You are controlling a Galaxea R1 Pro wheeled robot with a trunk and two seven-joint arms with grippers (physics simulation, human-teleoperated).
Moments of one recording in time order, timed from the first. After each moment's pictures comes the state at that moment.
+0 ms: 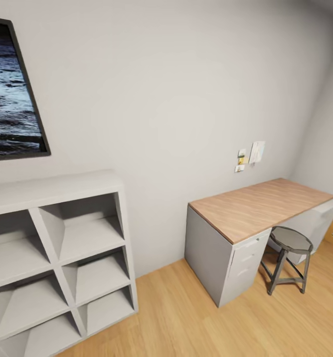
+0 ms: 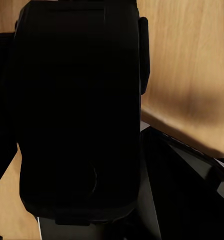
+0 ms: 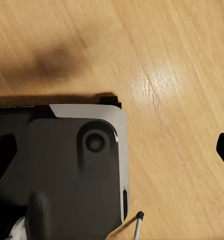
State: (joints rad) left arm -0.24 0.04 -0.40 0.00 0.88 0.00 0.00; right arm -0.24 -0.17 -0.20 0.03 0.14 -0.03 0.22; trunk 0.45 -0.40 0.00
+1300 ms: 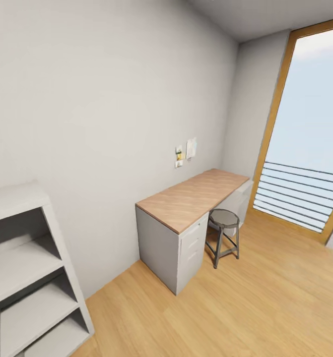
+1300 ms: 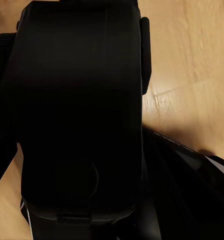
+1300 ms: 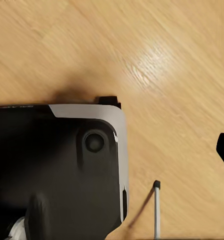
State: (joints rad) left arm -0.24 0.04 -0.40 0.00 0.88 0.00 -0.04; right arm -0.24 -0.17 -0.20 0.03 0.14 -0.03 0.22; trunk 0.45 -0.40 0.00
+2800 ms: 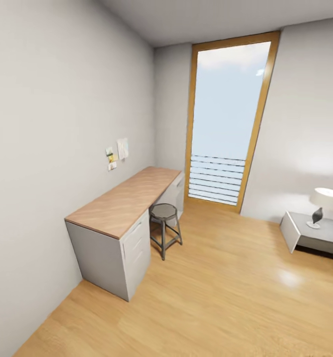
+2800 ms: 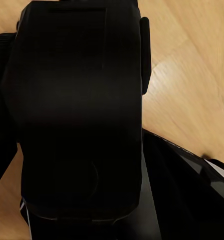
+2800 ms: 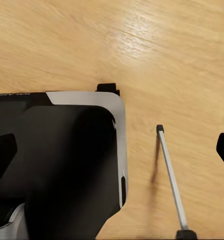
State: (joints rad) left arm -0.24 0.05 -0.39 -0.01 0.89 0.00 -0.03; right arm -0.24 -0.17 -0.20 0.03 0.14 0.02 0.22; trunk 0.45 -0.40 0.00
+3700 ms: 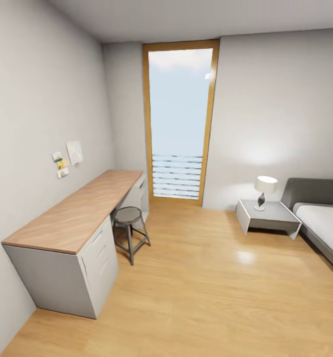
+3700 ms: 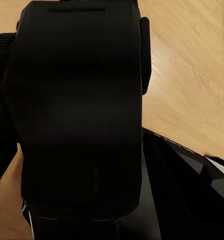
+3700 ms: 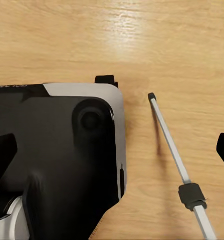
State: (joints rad) left arm -0.24 0.05 -0.40 -0.01 0.87 0.00 -0.03; right arm -0.23 -0.17 -0.20 0.03 0.14 0.03 0.21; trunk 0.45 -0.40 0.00
